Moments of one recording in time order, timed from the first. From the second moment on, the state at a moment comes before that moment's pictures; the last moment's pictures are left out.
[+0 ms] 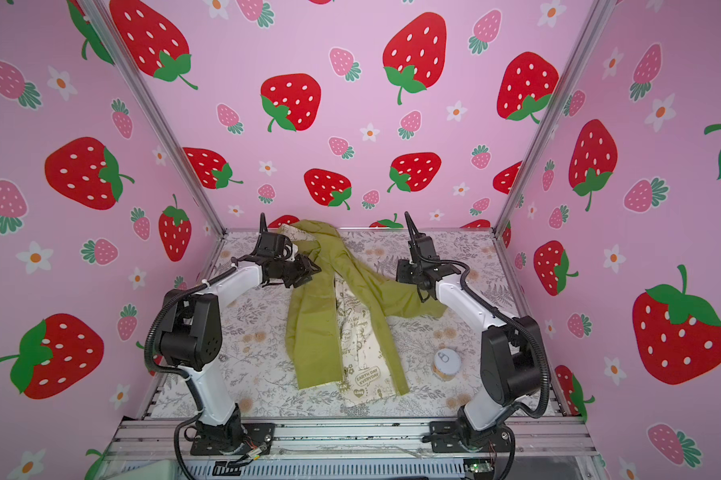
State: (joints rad) left arm -0.18 1.91 1.41 -0.39 0.52 -0.72; right arm 0.46 1.63 1.22 -0.37 0.02 0.37
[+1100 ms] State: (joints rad) left arm -0.28 2.28 1.66 -0.23 0.57 -0.96; right arm 0.52 2.14 1.53 -0.35 -0.23 0.17
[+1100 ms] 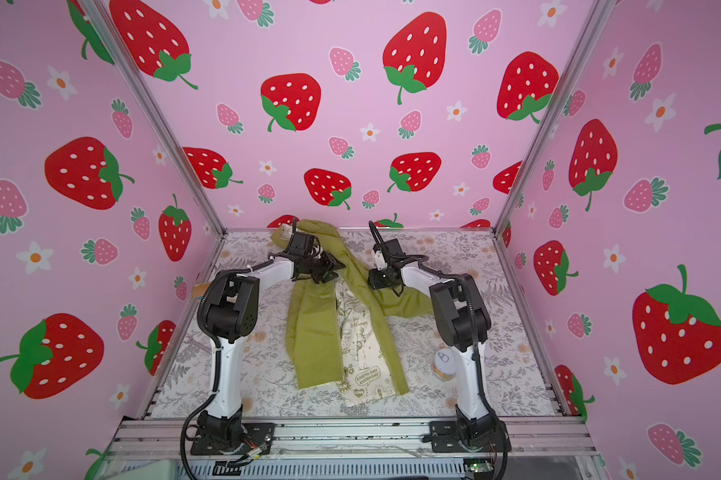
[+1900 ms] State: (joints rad) left arm -0.23 2.08 1.71 -0.29 0.58 -0.83; right arm 0.41 1.72 1.40 -0.37 0.02 0.23
